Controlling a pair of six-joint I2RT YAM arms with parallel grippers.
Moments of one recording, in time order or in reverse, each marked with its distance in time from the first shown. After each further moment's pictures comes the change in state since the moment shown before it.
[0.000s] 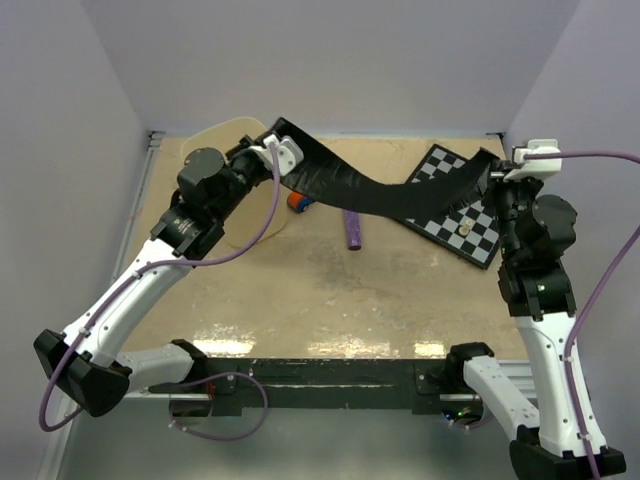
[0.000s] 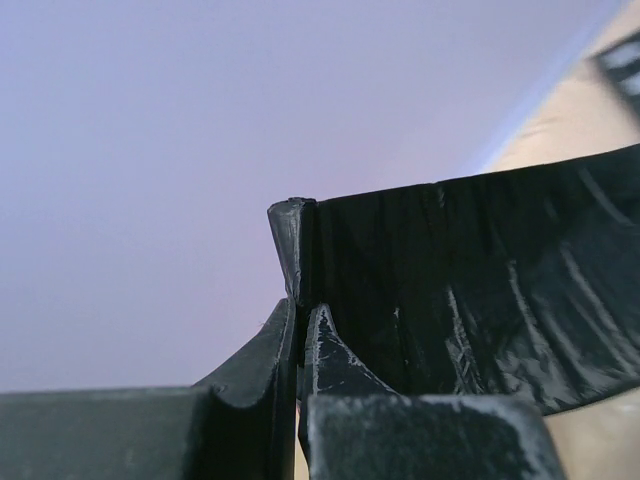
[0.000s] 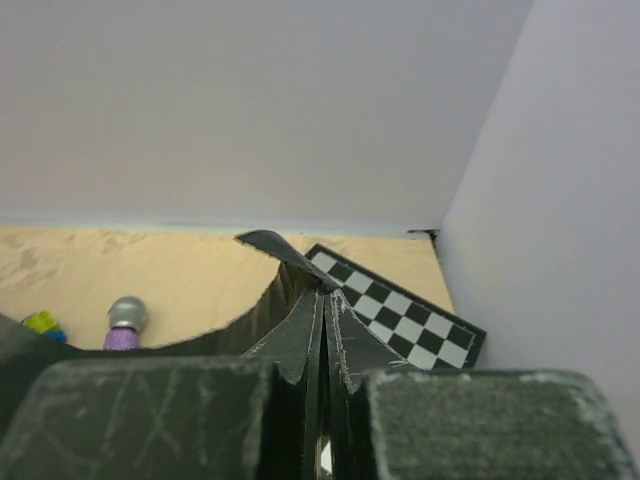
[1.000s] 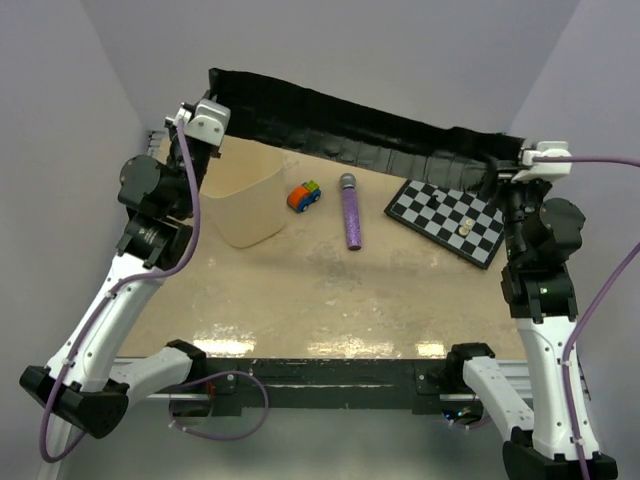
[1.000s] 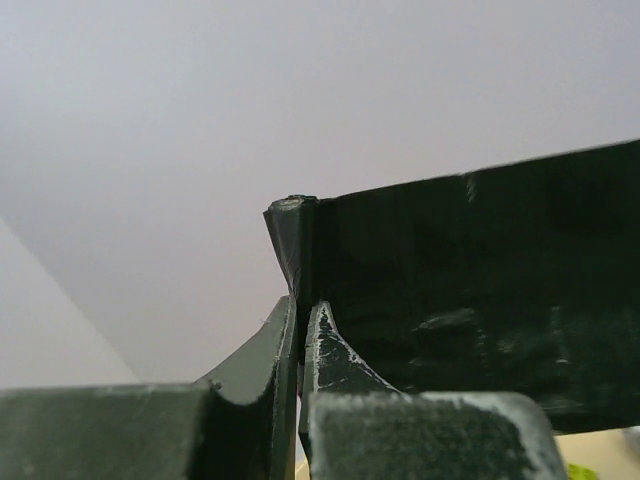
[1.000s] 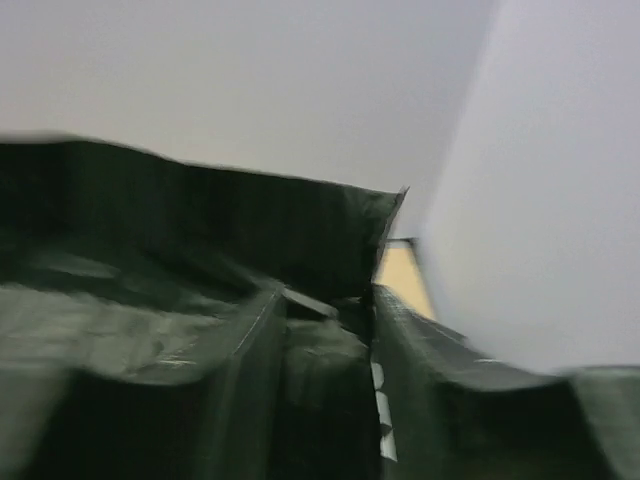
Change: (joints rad) left arm 0.158 -0.096 0.015 0.307 -0.155 -0.206; right arm -0.061 -0.013 -0.007 0.053 0.046 0.006
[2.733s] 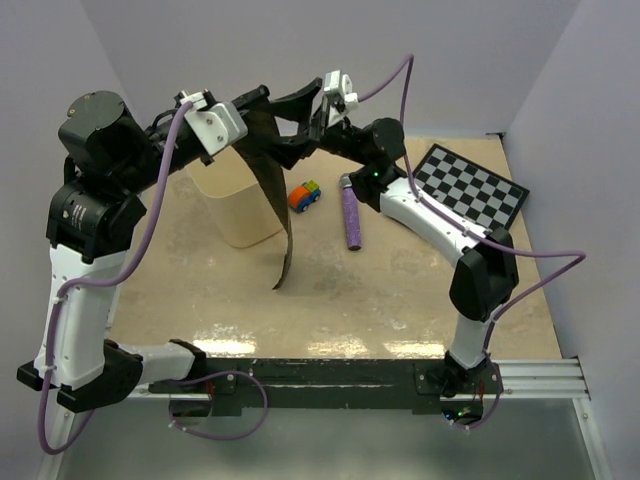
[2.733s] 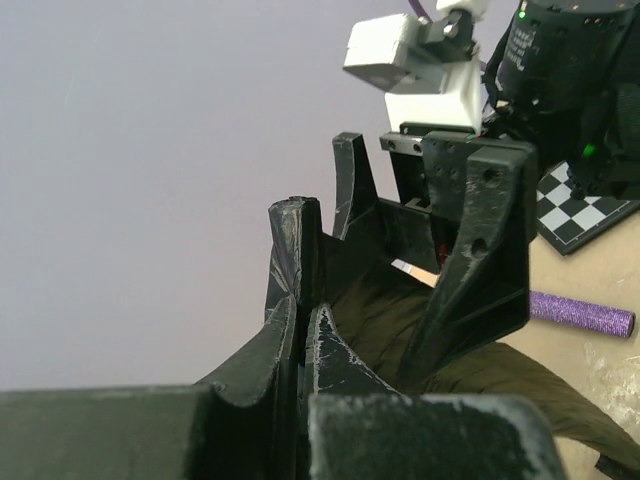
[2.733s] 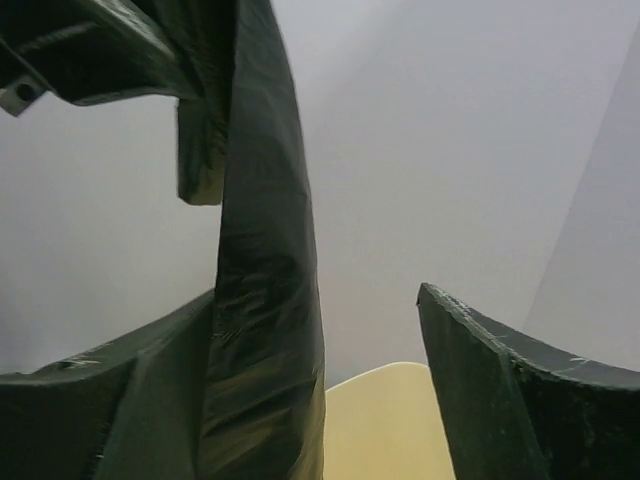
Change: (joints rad) left arm 0.002 0.183 0.766 -0.959 0.584 0.186; right arm 0.604 1.058 0.588 1.037 -0.968 0.480
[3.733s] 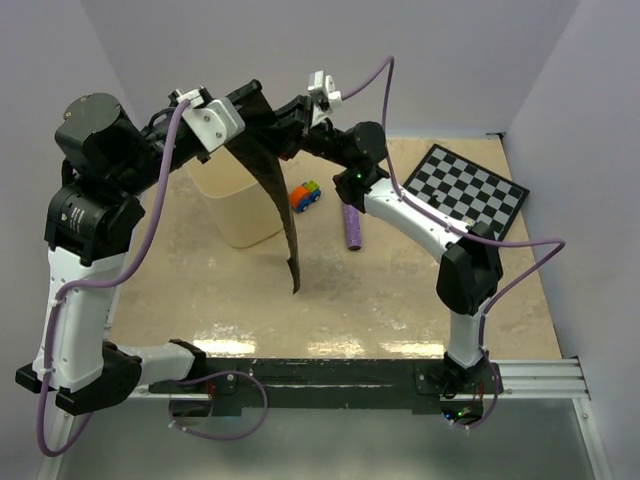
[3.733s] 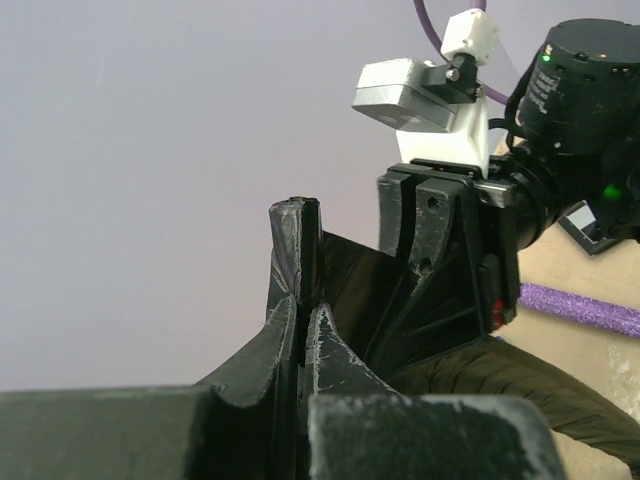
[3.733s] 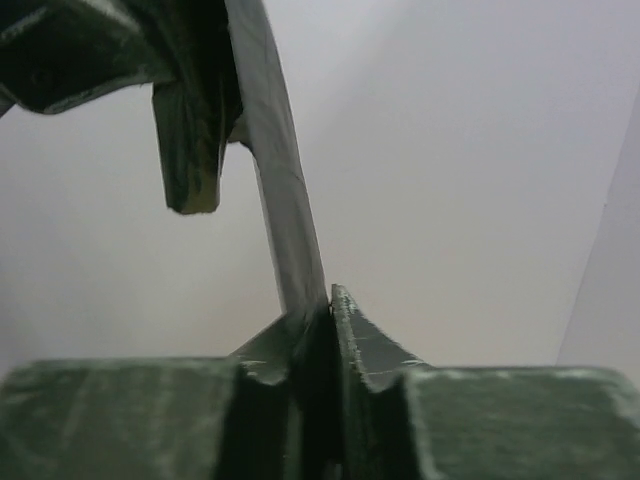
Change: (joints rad) left arm 0.000 -0.009 -0.003 0.010 -0.058 0.000; right arm 0.056 0.104 0.086 0.036 0.082 0.076
